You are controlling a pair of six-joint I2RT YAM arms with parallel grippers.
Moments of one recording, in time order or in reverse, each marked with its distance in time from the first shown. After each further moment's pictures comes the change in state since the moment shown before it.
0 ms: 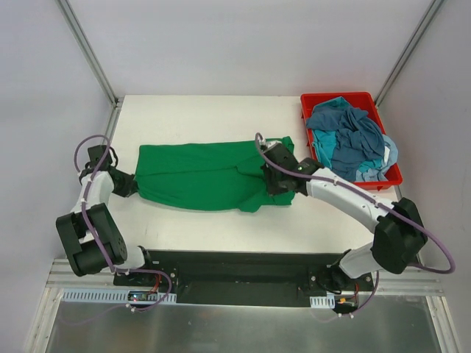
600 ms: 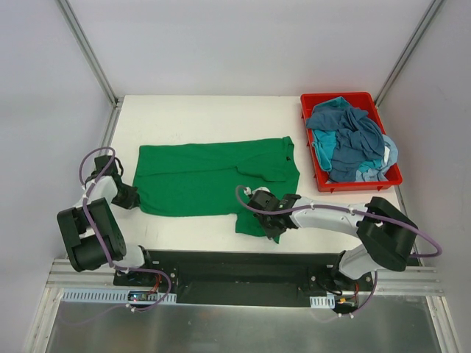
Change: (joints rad) left arm 0.000 0.054 -0.082 0.003 -0.081 -0.009; right arm 0.251 0.048 -0.271 0.045 -0.010 0.066
